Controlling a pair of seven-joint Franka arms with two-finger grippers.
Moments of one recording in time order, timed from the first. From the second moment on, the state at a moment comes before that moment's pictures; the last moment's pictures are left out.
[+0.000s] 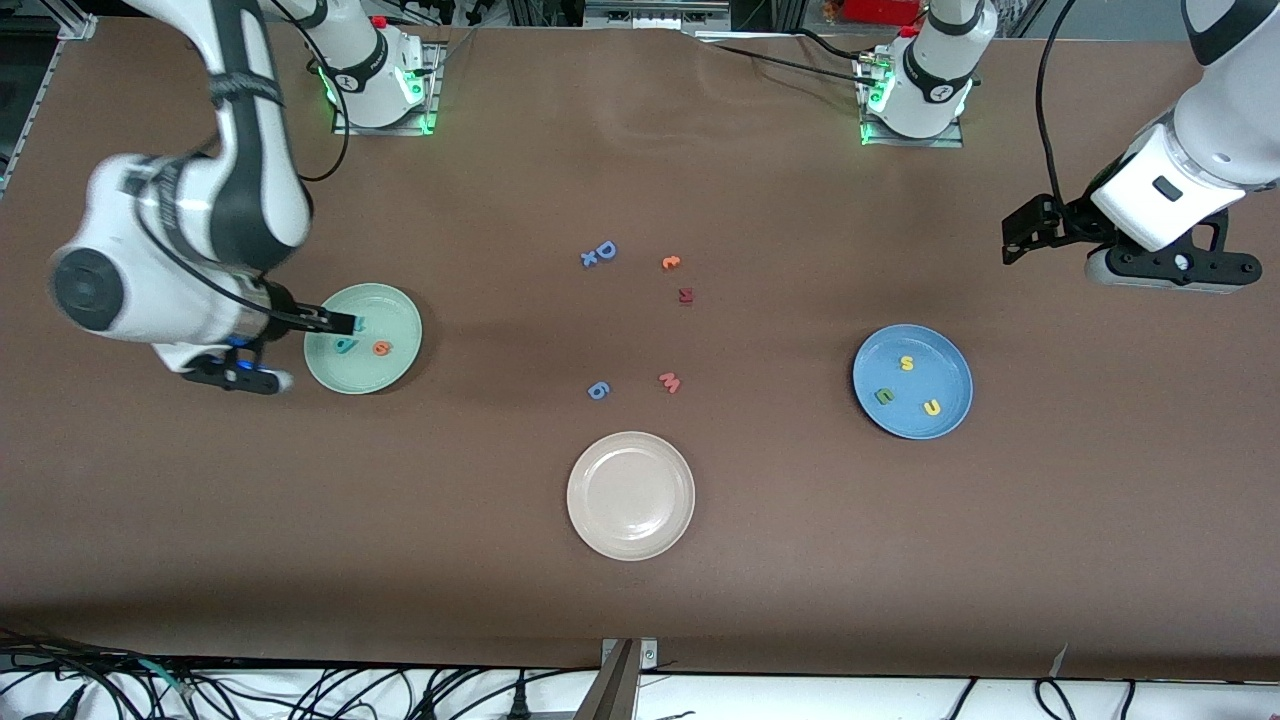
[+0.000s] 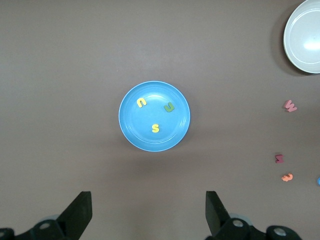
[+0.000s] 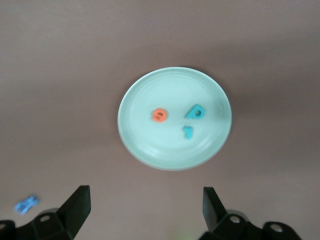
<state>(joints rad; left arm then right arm) -0.02 0.02 -0.11 -1.64 -0.02 1.61 -0.07 0.76 0.36 -0.76 -1.68 0.31 1.64 0.10</state>
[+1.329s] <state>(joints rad) -0.02 0.02 -0.11 -1.64 -0.02 1.60 -0.07 0.29 0.31 -0.31 -1.37 0.13 1.42 0.10</state>
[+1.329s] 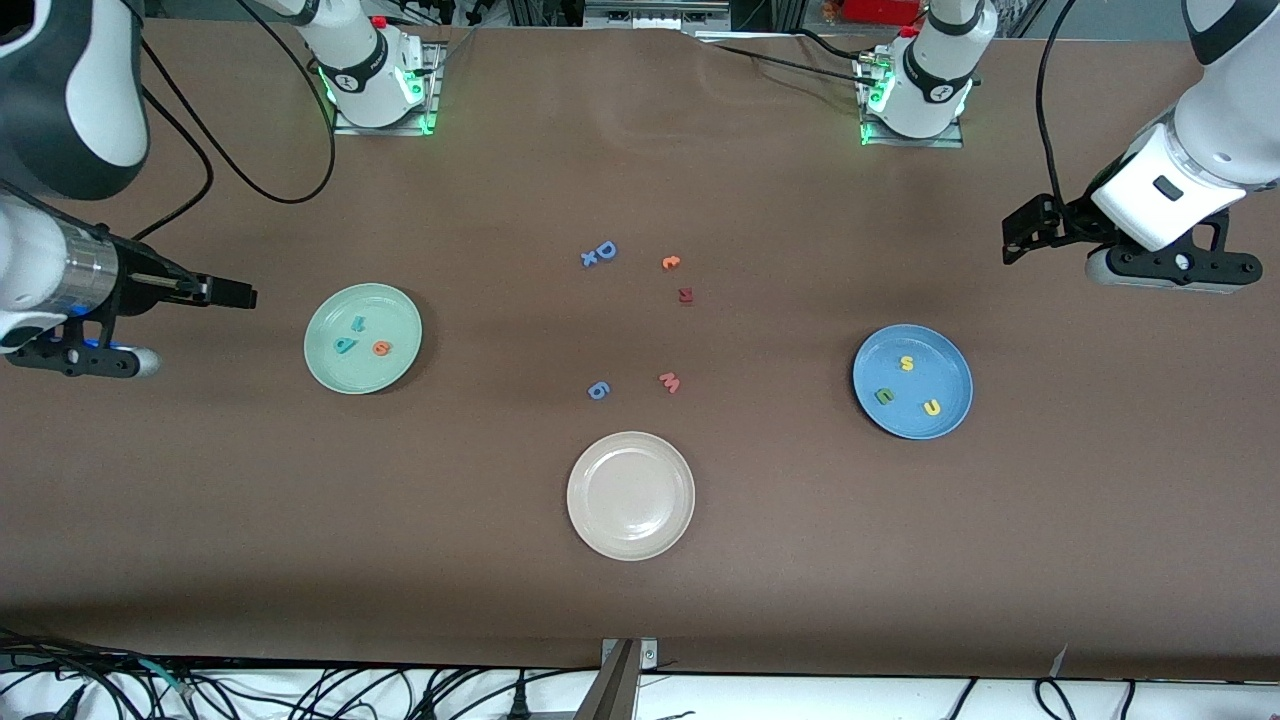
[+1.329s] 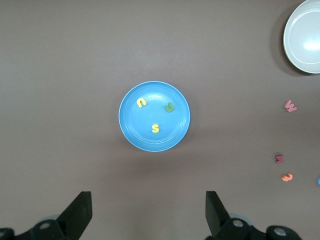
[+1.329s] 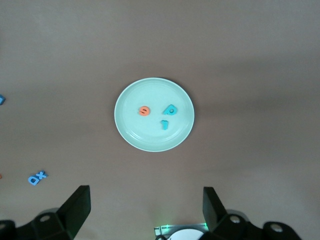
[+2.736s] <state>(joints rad) -0.02 0.02 -0.11 -1.64 -0.02 1.60 -0.07 0.07 0.16 -0.05 -1.59 0.03 1.66 0.10</state>
